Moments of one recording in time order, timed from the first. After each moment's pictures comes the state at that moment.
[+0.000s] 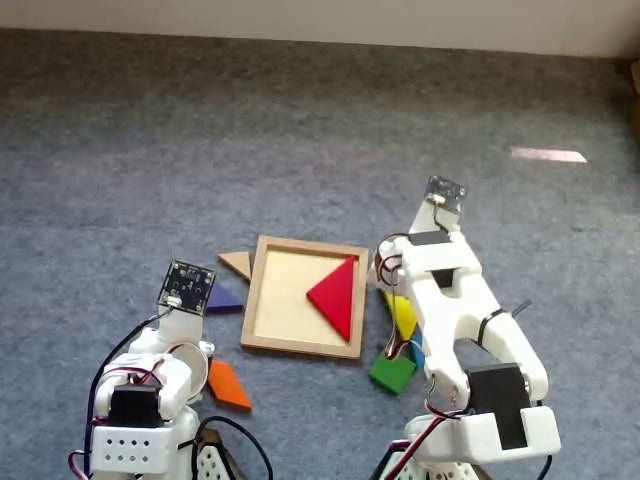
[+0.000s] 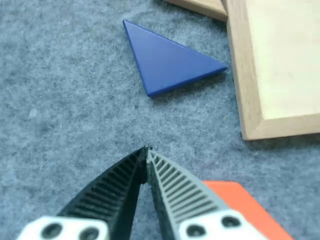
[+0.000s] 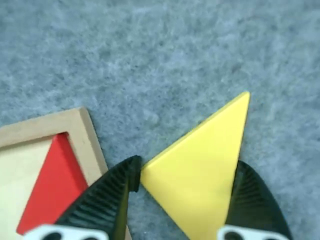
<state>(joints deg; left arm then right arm) -4.5 -101.4 96.0 76.4 -7.5 -13.4 -4.2 41.6 47.1 -25.4</state>
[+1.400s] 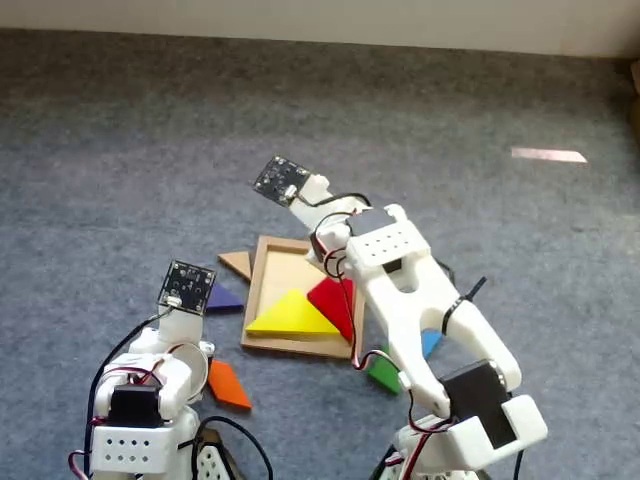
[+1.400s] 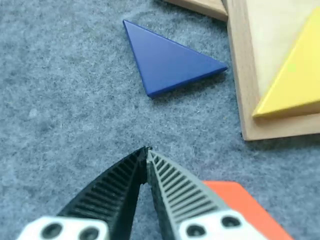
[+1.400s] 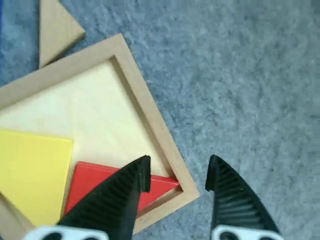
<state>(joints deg) -4.5 -101.4 96.0 76.4 -7.5 -28.9 -3.1 26.9 46.9 38.5</state>
